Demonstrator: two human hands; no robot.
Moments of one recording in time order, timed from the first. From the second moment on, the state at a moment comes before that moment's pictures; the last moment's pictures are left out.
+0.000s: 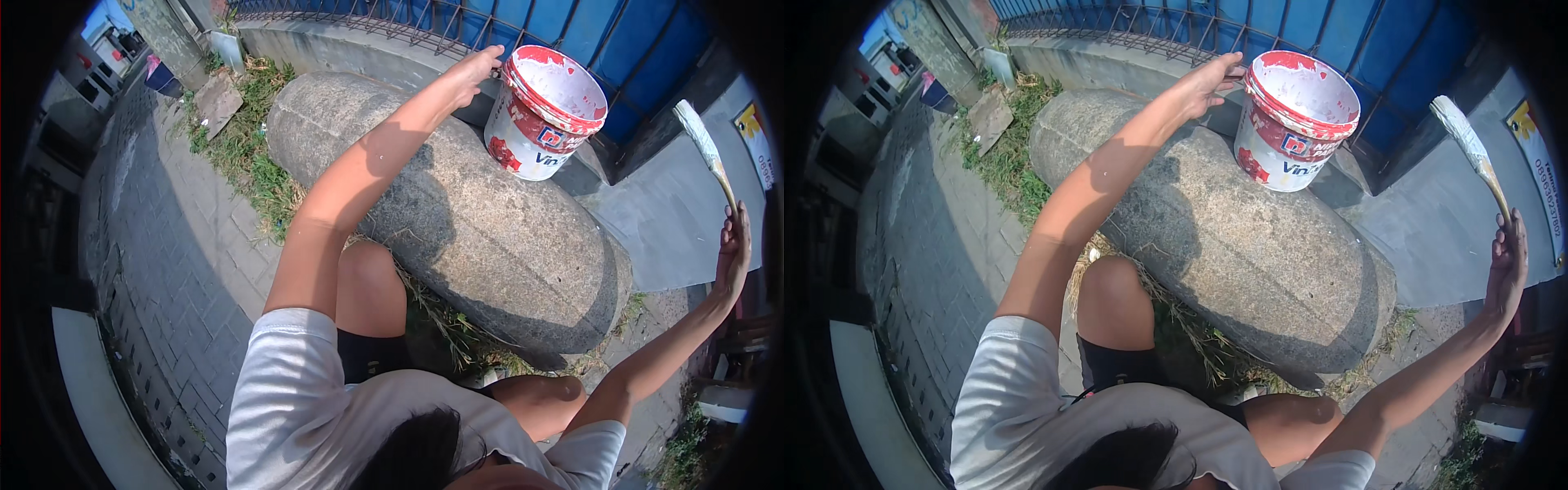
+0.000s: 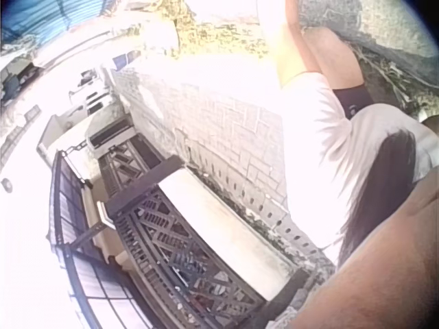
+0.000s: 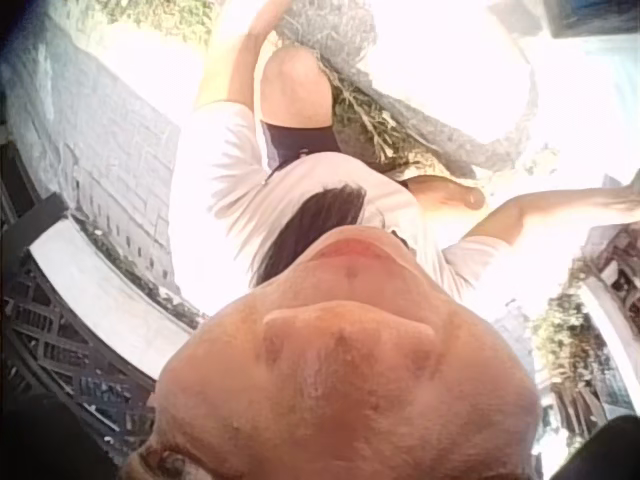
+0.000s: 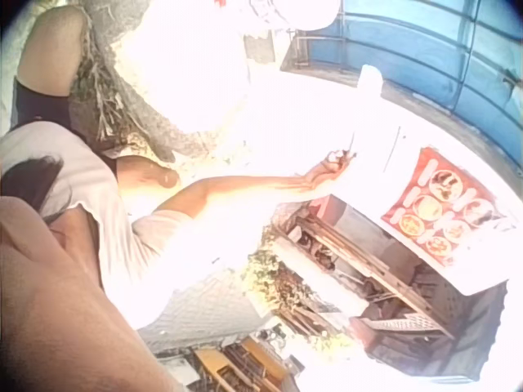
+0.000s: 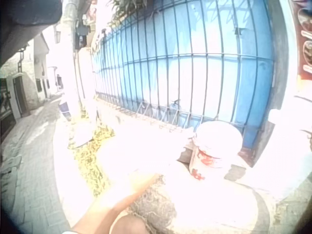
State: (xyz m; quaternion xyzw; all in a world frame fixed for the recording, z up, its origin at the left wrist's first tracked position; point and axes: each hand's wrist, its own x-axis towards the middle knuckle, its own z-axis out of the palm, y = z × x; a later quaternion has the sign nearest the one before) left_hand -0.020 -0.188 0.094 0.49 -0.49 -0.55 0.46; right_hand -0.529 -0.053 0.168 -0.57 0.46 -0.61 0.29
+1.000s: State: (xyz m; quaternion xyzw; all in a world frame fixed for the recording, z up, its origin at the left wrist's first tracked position) left_hand 0.025 -0.196 0.232 0.31 -0.56 -0.45 0.62; right_hand -0.535 -0.009 0.112 -0.49 0.40 -0.73 0.27
